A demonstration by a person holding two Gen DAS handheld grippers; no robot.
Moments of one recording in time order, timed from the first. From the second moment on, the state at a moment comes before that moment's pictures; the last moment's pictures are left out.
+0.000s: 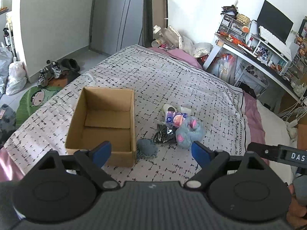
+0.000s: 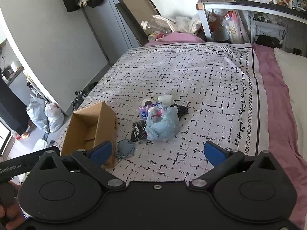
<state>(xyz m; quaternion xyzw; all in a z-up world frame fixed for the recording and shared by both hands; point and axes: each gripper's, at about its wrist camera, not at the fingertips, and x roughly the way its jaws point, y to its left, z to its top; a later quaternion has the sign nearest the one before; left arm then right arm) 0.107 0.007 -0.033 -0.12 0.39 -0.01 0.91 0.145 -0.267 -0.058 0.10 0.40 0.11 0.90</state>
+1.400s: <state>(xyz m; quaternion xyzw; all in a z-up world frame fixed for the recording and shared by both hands) 0.281 -0.040 -0.142 -0.18 0.46 -0.08 0.87 0.300 -0.285 -0.169 0.22 0.49 0.08 0.84</state>
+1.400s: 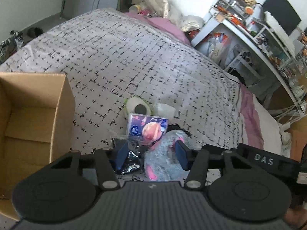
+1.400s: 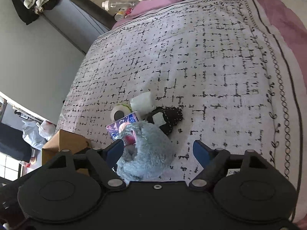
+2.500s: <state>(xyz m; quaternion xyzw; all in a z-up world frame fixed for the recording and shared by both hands) 0.292 -0.053 -0.155 -0.22 0.48 -0.12 0.84 0.303 -0.281 -0.174 0.24 0.48 0.13 0.83</state>
